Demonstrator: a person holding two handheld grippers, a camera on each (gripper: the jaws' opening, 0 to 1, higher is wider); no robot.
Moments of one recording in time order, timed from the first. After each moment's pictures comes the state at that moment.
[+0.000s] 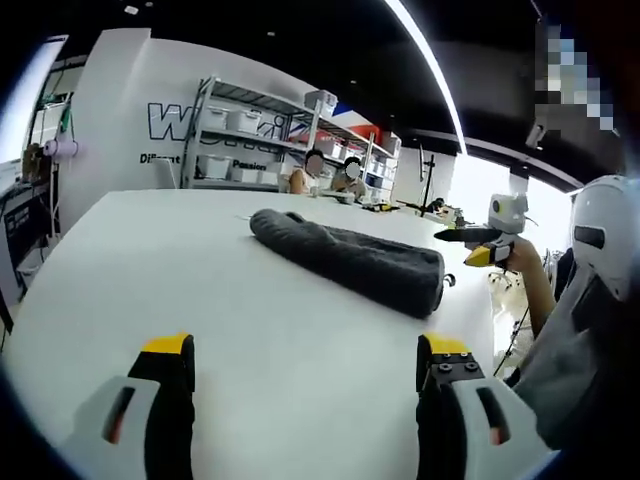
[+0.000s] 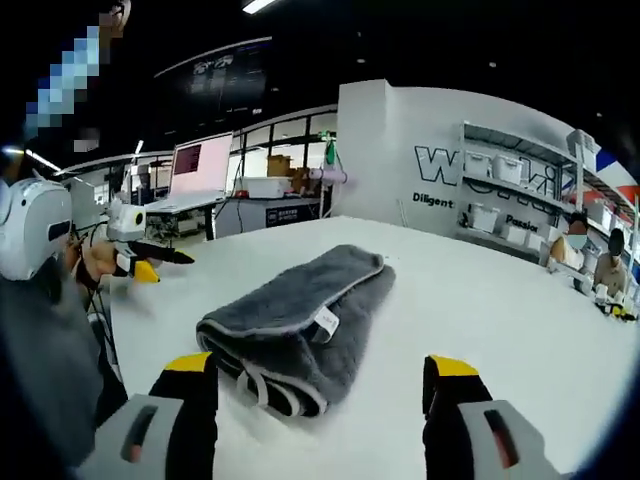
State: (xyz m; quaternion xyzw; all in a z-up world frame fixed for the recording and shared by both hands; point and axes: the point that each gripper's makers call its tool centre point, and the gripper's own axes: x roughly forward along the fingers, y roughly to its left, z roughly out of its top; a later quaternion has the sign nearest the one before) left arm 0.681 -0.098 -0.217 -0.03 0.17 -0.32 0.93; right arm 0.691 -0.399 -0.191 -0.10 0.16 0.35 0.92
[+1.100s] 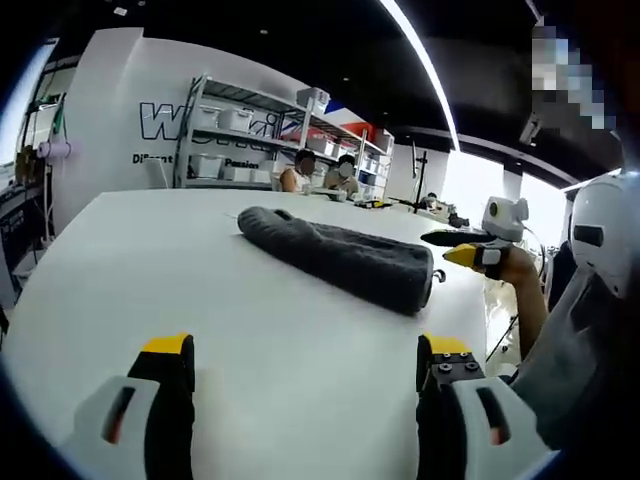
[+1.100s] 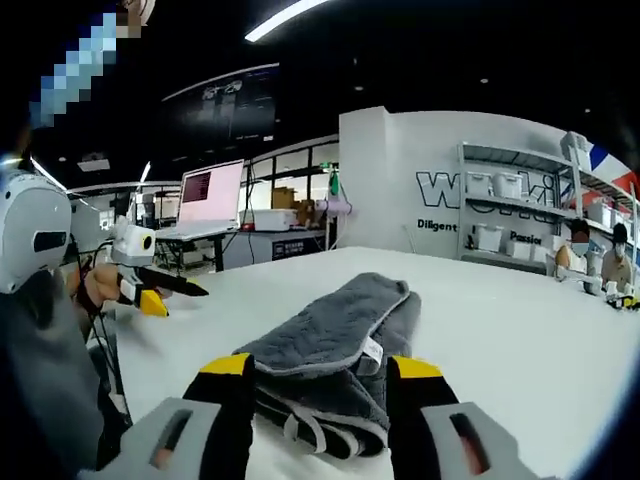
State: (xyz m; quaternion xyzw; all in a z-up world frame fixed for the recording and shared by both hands) left arm 0.672 -0.107 -0.216 -0.03 0.17 -0.34 0.93; right arm 0.697 -0.348 -0.178 -0.05 0.09 0.36 0.93
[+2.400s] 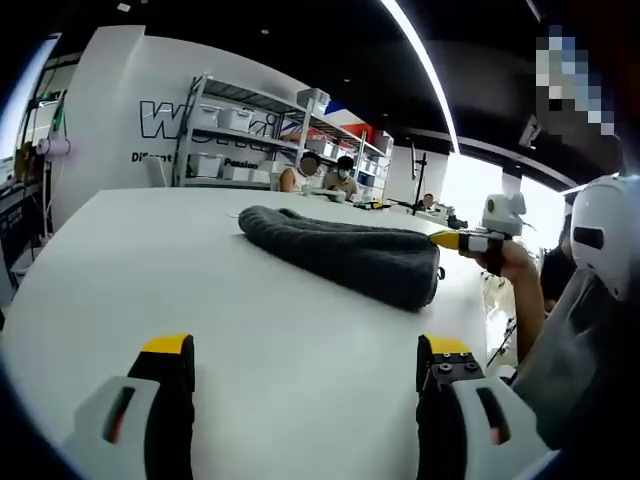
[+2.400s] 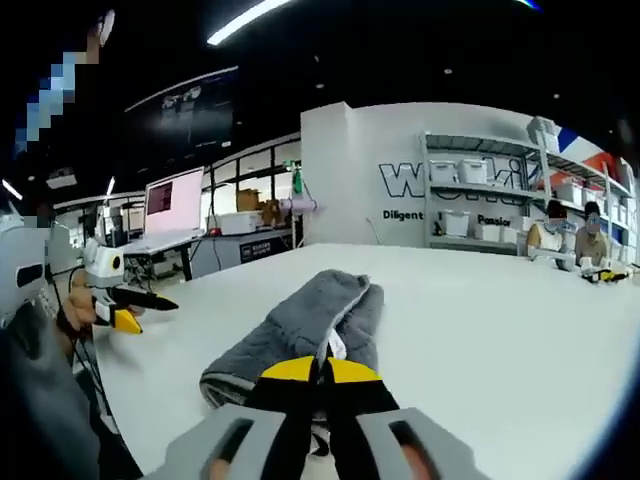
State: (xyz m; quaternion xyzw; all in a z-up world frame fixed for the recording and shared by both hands) left arm 0.677 -0.109 -0.218 -0.04 0.17 -0.34 0.92; right arm 0.710 -0.388 -0.180 -0.03 0.12 0.28 0.95
